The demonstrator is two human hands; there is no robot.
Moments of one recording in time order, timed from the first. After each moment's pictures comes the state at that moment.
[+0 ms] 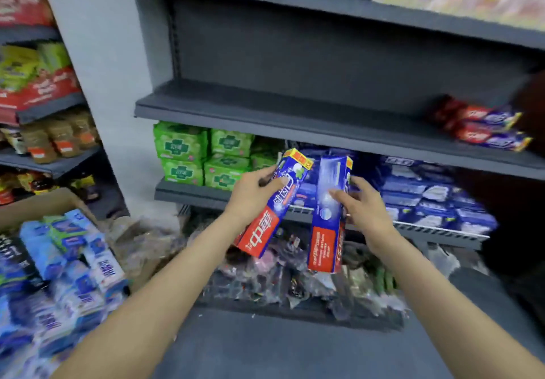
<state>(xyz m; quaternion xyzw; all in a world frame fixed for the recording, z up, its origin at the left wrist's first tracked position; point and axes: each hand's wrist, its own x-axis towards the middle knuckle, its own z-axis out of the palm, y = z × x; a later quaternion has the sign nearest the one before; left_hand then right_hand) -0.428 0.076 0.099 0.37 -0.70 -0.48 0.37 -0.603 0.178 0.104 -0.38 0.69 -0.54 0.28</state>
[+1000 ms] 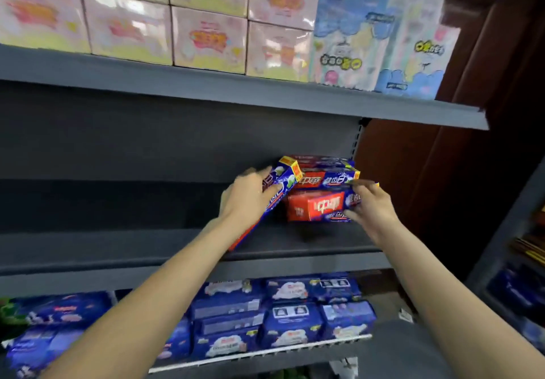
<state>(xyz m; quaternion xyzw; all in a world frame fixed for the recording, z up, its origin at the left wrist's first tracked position) -0.990 0.030 0.188 0.34 -0.88 -0.20 0.27 -1.165 0.158 0.177 -0.18 0.63 -0.73 0.20</state>
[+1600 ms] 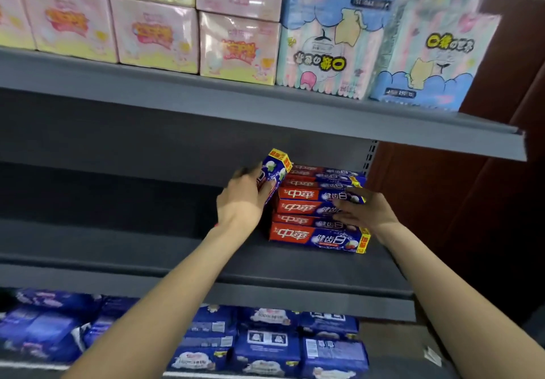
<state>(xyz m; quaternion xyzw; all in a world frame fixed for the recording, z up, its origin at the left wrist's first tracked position) -1.070 0.035 0.191 0.49 -0.80 -0.15 0.30 -1.288 0.121 0.176 -0.31 0.70 -0.57 0.31</state>
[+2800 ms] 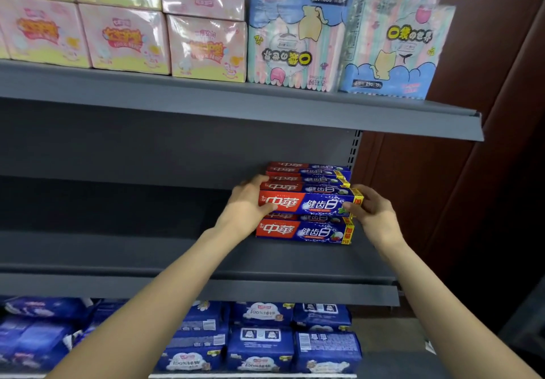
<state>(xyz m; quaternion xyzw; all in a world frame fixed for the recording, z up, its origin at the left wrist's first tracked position) -1.091 0.036 0.167 0.37 -0.84 -0.28 0.27 -1.286 0.172 0.155 -0.36 0.67 -0.63 0.17</state>
